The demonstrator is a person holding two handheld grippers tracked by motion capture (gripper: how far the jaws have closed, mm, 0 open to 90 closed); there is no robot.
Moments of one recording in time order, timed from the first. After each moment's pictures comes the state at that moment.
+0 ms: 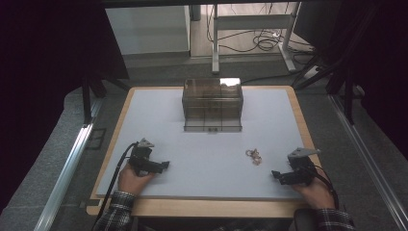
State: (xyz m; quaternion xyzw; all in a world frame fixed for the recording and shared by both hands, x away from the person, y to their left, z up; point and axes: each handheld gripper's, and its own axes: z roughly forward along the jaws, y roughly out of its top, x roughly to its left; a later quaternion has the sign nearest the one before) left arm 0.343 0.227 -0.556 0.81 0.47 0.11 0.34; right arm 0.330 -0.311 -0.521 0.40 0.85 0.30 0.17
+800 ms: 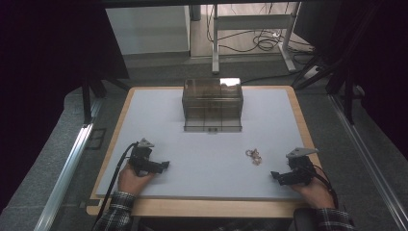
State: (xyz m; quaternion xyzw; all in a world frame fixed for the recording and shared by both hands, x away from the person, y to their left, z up) left arm 0.343 0.227 -0.556 0.81 0.47 0.11 0.34; right arm 0.333 -0.306 -0.520 0.41 0.85 0.29 0.16
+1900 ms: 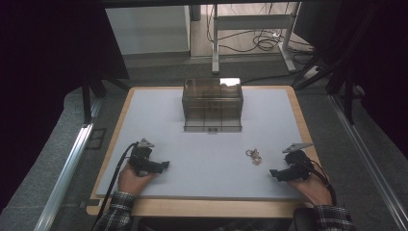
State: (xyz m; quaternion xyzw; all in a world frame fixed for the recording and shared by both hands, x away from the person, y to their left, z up) left arm 0.343 0.227 -0.556 0.81 0.47 0.11 0.34; right arm 0.341 -0.294 -0.506 0.42 0.86 0.26 0.13
